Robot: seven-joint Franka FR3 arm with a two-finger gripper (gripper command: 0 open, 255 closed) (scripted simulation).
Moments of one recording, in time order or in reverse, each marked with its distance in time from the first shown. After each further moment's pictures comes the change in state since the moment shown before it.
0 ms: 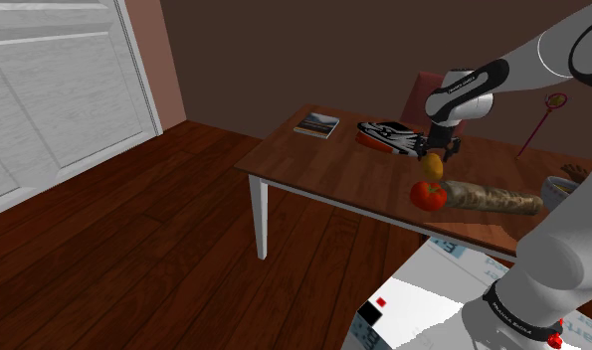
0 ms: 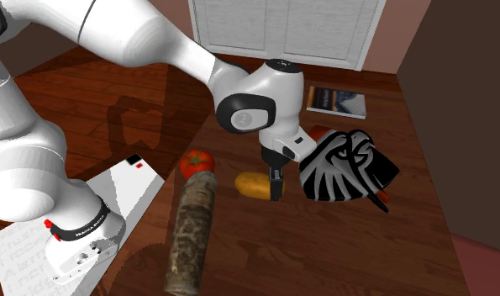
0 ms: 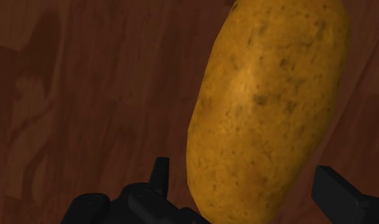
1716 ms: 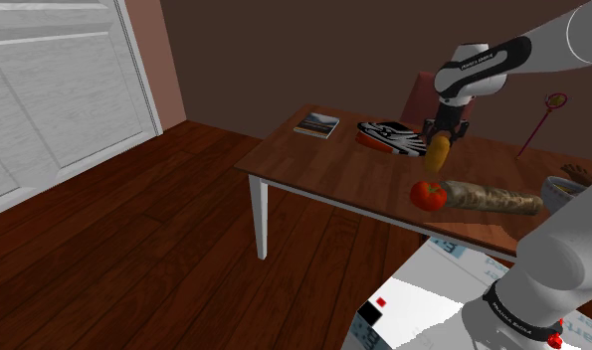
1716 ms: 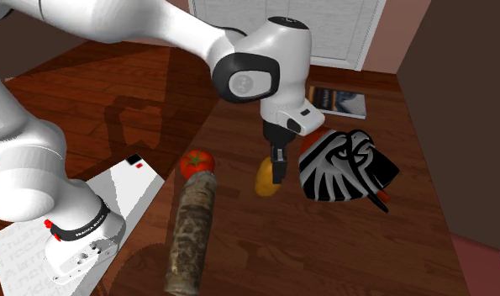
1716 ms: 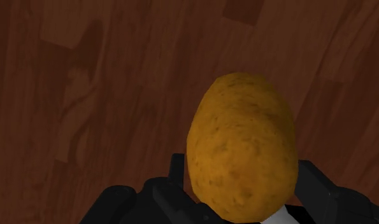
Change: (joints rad) arm 0.005 -0.098 0.001 0.086 -0.021 -0.181 0.003
